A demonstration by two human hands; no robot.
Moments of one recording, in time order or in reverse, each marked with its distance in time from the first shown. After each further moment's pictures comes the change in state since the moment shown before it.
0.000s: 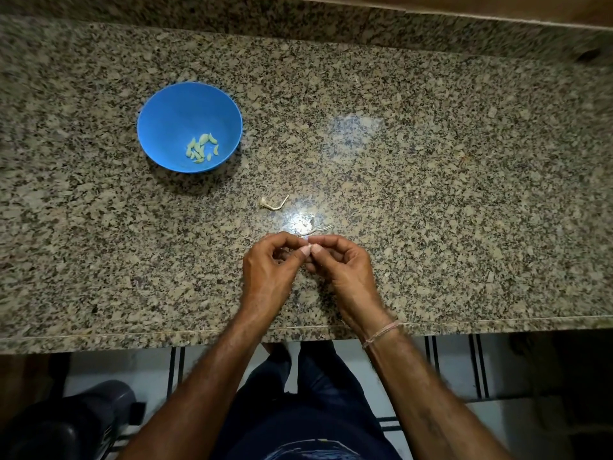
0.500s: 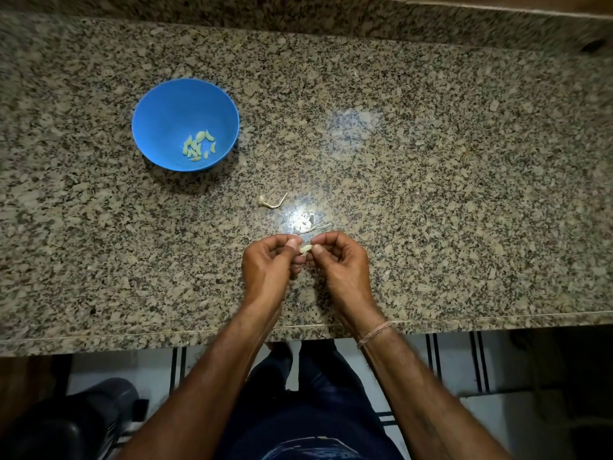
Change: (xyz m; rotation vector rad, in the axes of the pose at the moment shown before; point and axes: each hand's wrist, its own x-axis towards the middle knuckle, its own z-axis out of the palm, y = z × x) left_hand 0.008 -0.005 0.011 -0.345 0.056 -0.303; right_hand 0.006 0.008 0.004 -0.230 0.124 -0.090
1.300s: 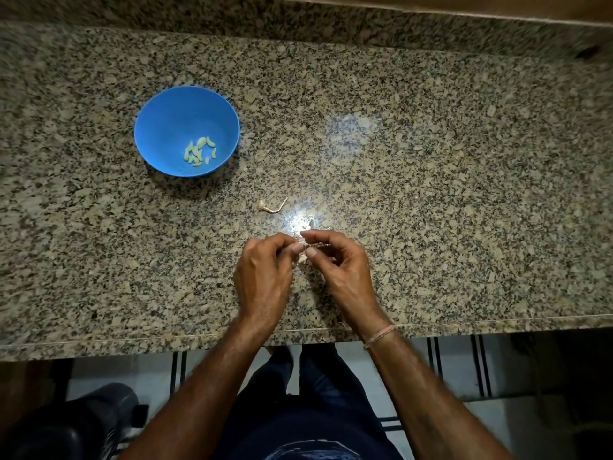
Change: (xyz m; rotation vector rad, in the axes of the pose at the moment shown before) left_hand -0.007 0.005 -0.006 0.737 0.148 0.409; right_hand 0.000 -0.005 -0.006 -0.109 -0.119 -0.173
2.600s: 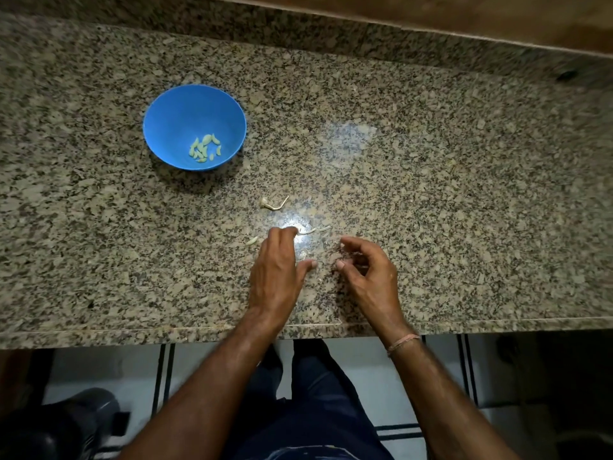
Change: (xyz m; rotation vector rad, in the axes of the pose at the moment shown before) left_hand -0.002 -0.024 0.035 0.162 -0.033 0.277; right_hand -0.013 0.019 -0.043 -0.366 0.137 -0.067
